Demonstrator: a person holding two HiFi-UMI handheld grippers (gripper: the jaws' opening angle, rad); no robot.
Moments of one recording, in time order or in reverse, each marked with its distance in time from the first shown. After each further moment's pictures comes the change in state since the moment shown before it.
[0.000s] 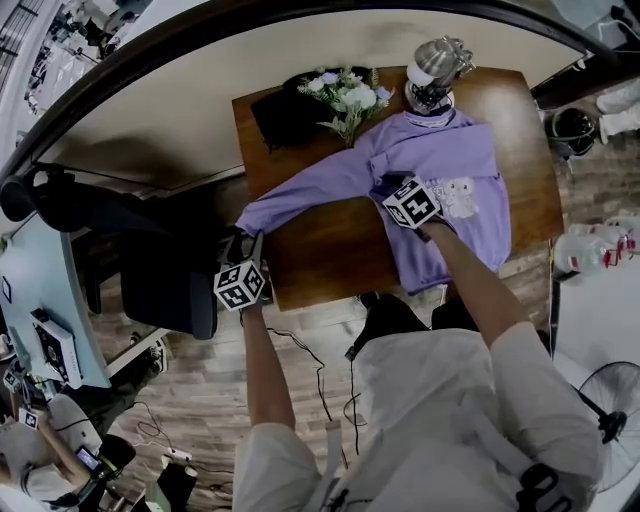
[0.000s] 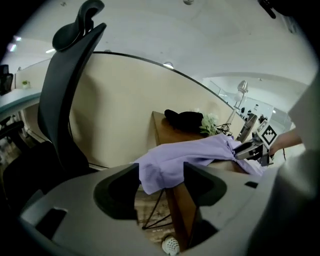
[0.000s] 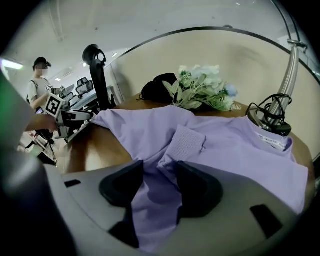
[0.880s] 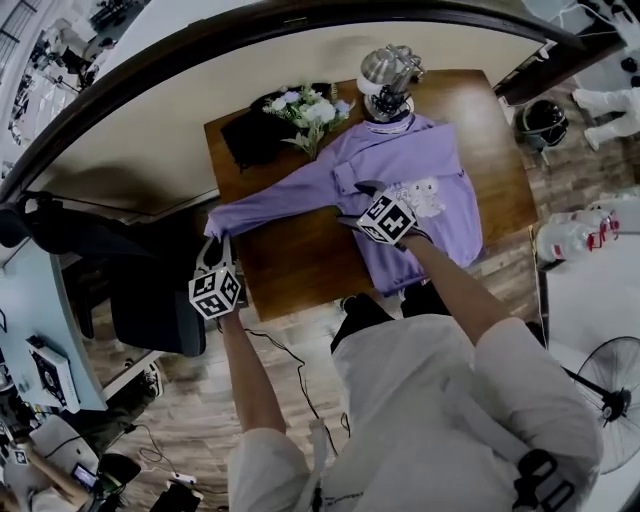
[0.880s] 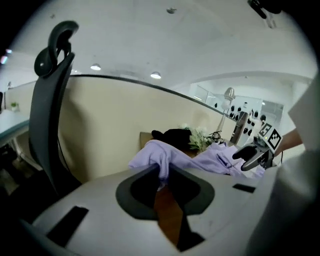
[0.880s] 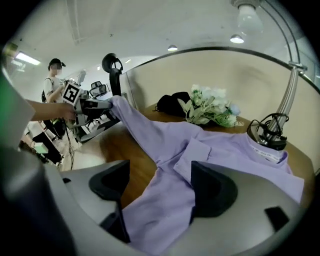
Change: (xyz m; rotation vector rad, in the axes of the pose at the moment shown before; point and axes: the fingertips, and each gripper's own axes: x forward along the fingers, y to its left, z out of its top) left arm -0.009 -0.041 0.076 0.154 -0.108 -0.046; right arm -0.042 0.029 0.007 -0.082 -0.092 0.071
